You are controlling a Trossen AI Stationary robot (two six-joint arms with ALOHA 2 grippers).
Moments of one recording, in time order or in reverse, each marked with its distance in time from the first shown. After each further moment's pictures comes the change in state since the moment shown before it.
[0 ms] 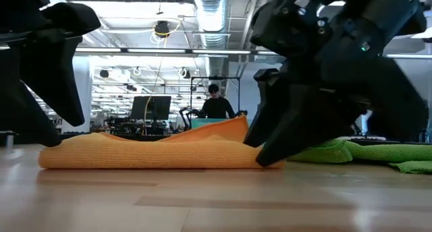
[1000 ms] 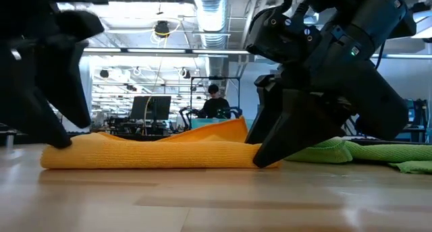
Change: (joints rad) left arm 0.023 0.000 -0.033 0.040 0.004 -0.022; right arm -0.023 -0.001 0.000 -0.024 -0.008 0.054
